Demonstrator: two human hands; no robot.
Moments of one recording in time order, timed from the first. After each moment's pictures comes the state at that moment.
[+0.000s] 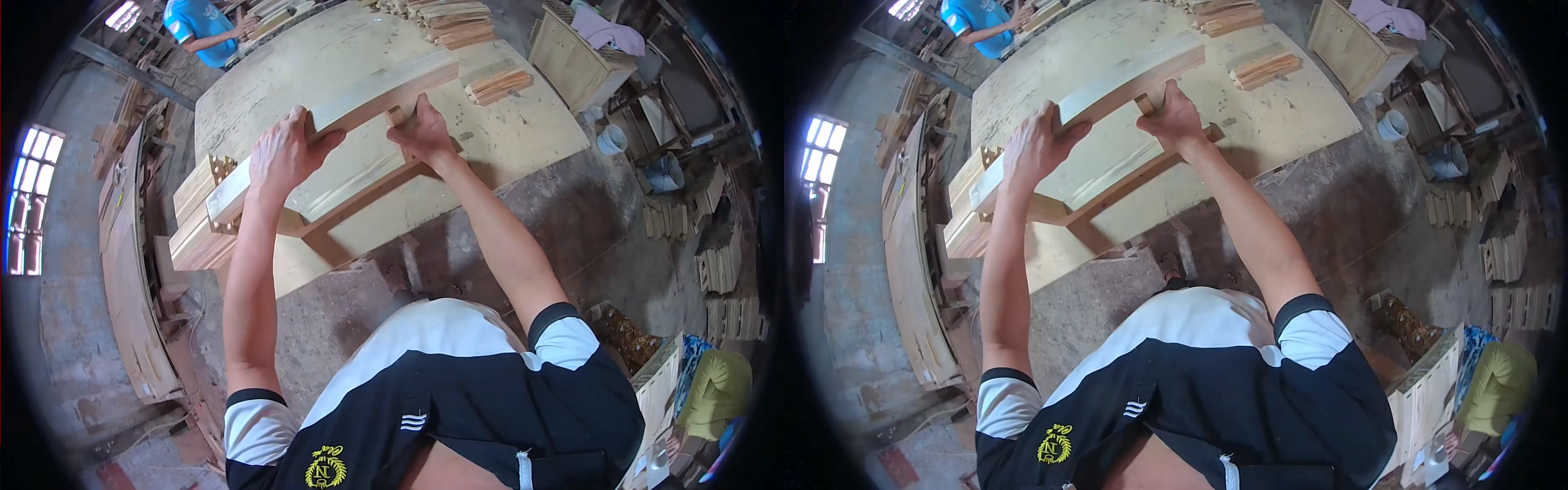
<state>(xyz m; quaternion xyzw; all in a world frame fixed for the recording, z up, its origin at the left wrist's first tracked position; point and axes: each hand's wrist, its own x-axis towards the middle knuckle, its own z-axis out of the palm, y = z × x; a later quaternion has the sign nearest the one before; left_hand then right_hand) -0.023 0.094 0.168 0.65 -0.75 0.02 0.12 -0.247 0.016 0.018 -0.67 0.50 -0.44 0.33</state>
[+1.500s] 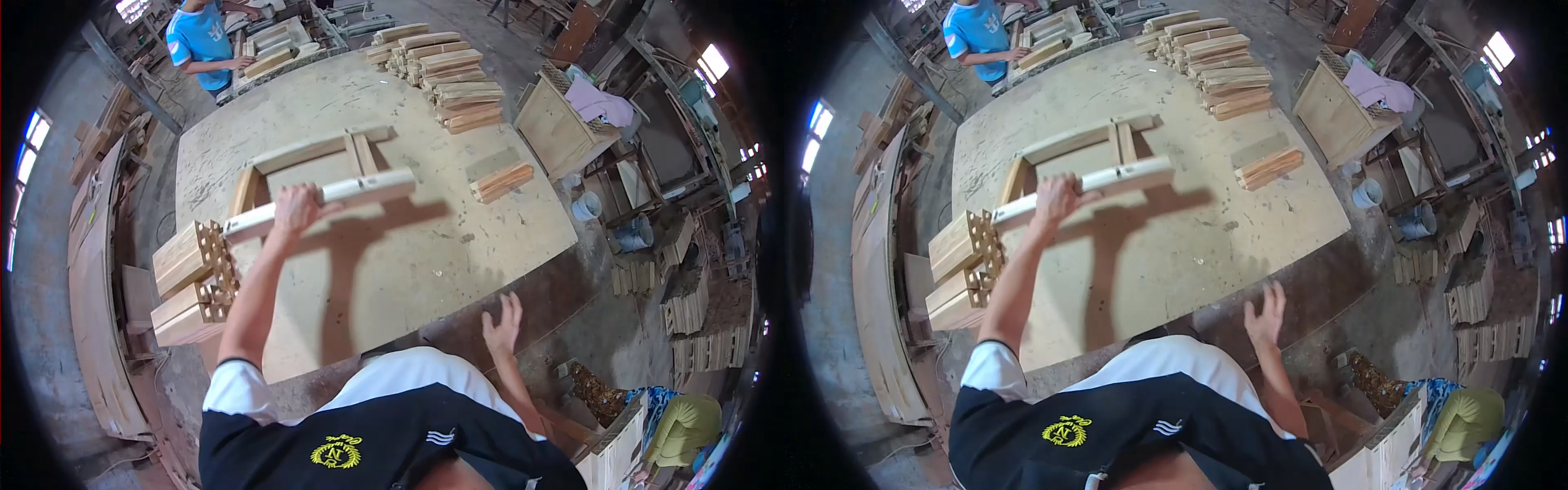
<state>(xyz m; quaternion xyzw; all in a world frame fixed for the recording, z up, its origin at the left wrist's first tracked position) 0.079 -0.090 0.011 0.65 -0.76 0.02 0.09 -0.390 0.171 -0.099 -0.62 0.70 -0.34 0.09</state>
